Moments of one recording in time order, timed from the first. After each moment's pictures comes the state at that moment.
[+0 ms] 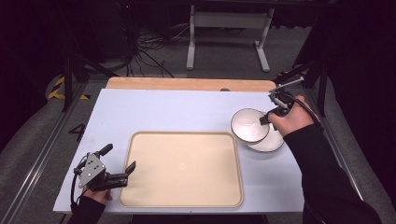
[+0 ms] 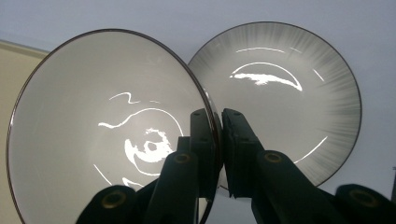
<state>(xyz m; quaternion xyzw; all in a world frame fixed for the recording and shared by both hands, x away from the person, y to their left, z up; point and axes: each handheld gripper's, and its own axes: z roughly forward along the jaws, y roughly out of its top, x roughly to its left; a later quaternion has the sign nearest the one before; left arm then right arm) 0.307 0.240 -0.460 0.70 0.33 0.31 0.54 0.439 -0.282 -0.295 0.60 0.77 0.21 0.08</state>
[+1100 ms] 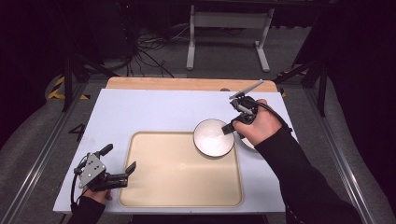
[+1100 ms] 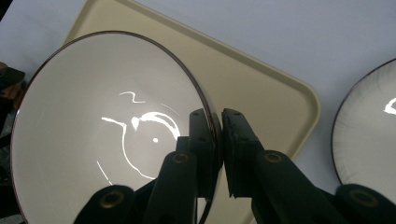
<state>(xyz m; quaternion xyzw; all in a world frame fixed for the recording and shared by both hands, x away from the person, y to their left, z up) 0.306 0.240 -0.460 0.70 0.33 0.31 0.55 0.415 -0.182 -0.287 0.50 0.83 0.24 0.00</state>
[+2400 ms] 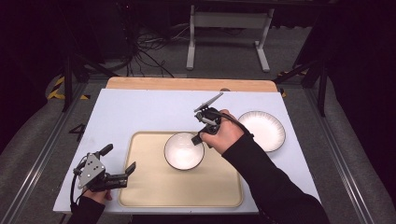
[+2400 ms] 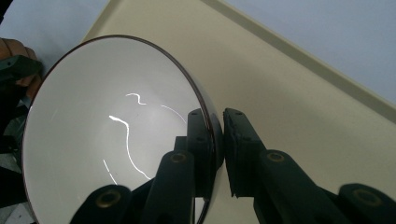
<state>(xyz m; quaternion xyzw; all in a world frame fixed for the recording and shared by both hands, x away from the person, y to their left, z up) 0.306 0.241 -0.460 0.70 0.33 0.30 0.55 0.420 -0.104 -0.336 0.43 0.87 0.24 -0.03</state>
